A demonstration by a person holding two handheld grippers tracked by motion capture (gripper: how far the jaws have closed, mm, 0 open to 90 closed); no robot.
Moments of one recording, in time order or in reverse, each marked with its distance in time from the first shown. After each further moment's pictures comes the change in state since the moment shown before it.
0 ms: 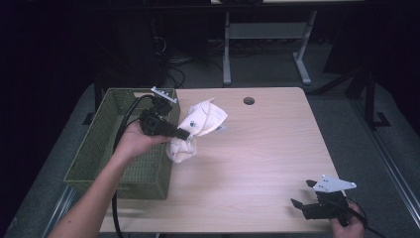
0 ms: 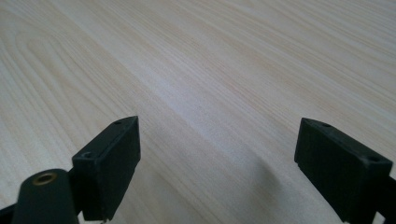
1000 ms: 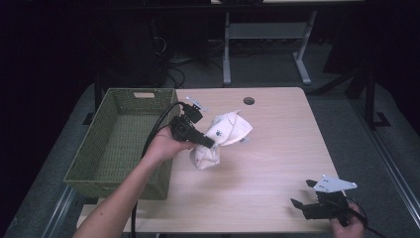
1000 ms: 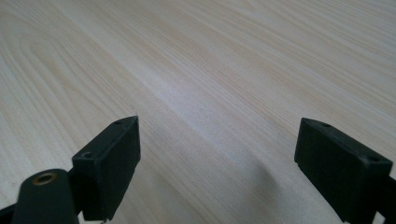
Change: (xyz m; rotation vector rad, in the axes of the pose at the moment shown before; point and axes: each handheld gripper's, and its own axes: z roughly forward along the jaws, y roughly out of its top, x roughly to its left) left arm -0.026 0.023 0.064 0.075 -0.062 0.070; right arm 0.000 0.000 -0.001 -0.008 0.002 -0.006
